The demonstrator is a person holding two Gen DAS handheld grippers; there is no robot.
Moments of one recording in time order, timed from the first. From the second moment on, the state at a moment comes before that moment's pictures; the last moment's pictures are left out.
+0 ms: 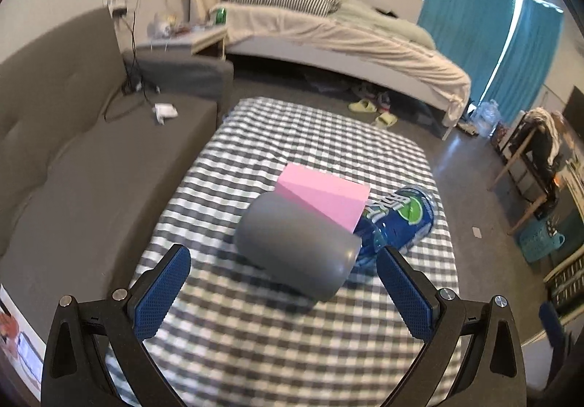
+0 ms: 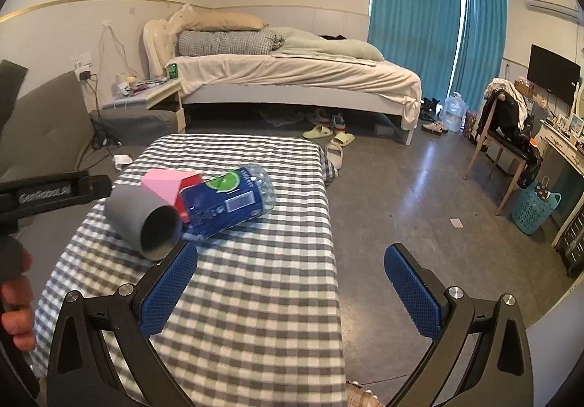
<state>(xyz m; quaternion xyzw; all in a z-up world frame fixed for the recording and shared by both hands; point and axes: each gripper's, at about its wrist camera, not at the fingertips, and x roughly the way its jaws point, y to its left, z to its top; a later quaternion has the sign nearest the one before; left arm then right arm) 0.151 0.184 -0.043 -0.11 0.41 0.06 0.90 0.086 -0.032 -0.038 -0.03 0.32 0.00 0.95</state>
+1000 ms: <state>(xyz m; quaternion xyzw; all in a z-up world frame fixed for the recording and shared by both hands) 0.194 0.206 -0.113 -0.21 0.56 -0.08 0.80 0.129 -0.022 -0.067 -0.03 0.35 -0.01 0.93</state>
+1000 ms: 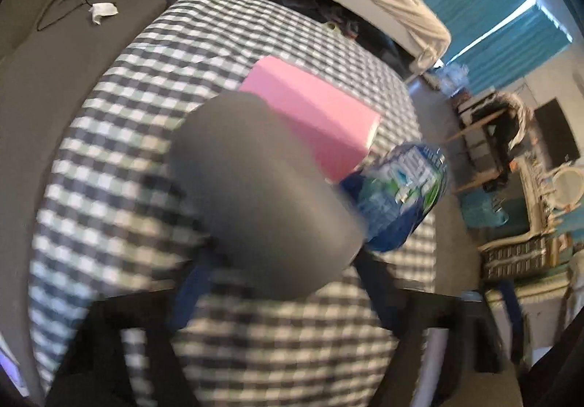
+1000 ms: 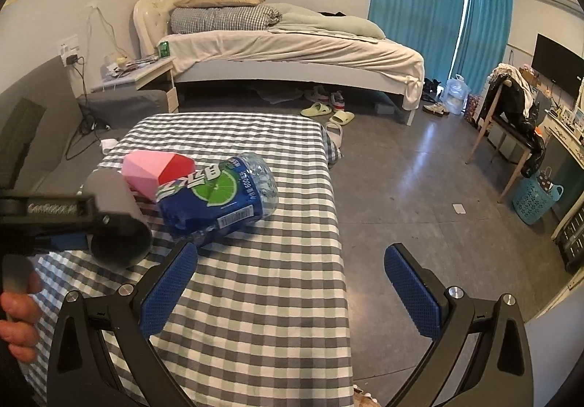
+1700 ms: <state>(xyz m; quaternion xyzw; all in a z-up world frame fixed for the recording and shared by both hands) 0.226 0.200 -0.082 -0.19 0.55 0.00 0.81 0.106 -0.024 -0.061 -0.03 0.35 -0.01 0.94</state>
